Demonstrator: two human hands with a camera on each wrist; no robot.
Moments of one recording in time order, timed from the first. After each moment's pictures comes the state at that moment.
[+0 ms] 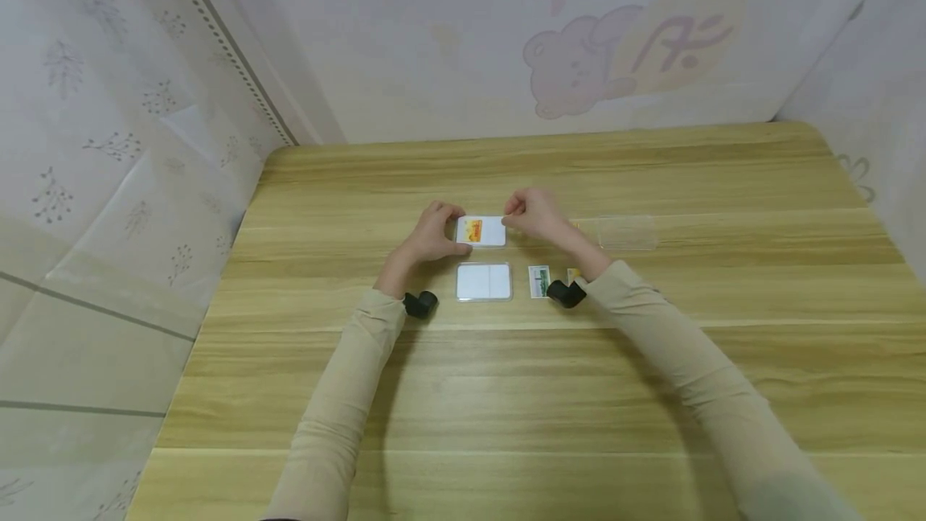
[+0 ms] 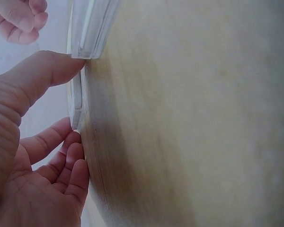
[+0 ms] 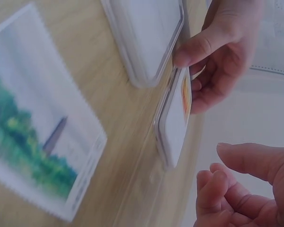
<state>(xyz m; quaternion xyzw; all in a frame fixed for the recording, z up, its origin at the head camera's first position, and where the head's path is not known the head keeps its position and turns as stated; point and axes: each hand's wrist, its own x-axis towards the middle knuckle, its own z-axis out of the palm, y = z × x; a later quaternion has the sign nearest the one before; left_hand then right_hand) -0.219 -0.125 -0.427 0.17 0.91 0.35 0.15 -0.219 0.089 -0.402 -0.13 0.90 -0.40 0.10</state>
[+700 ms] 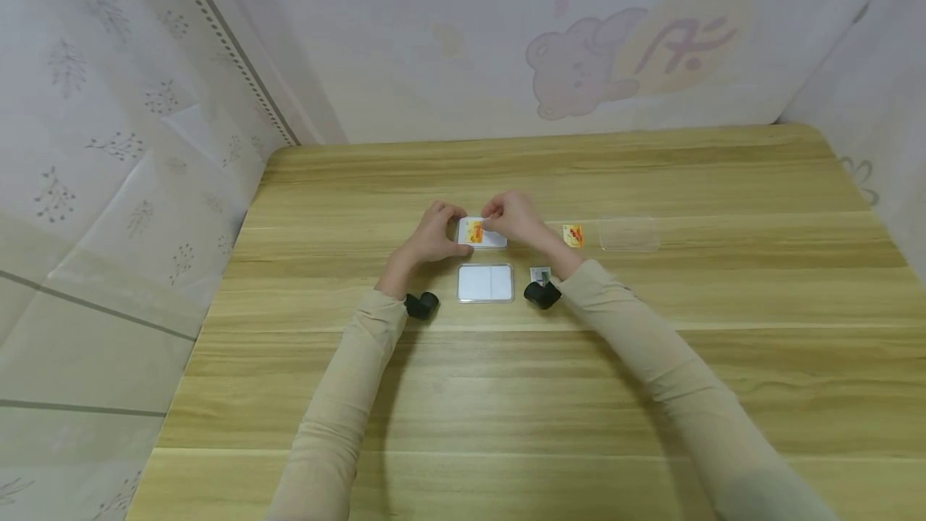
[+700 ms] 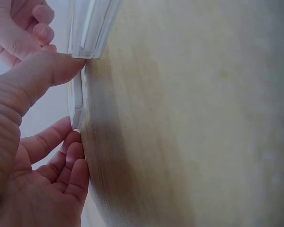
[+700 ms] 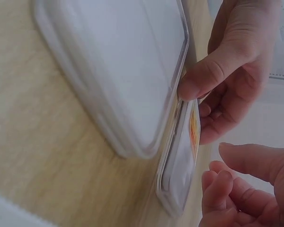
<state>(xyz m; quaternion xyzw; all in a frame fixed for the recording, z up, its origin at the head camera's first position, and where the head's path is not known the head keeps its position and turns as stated) -0.220 -0.126 -0.429 0.18 0.91 0.35 0.15 -0.230 0.057 -0.415 -0.14 0.89 -0.41 0.10</state>
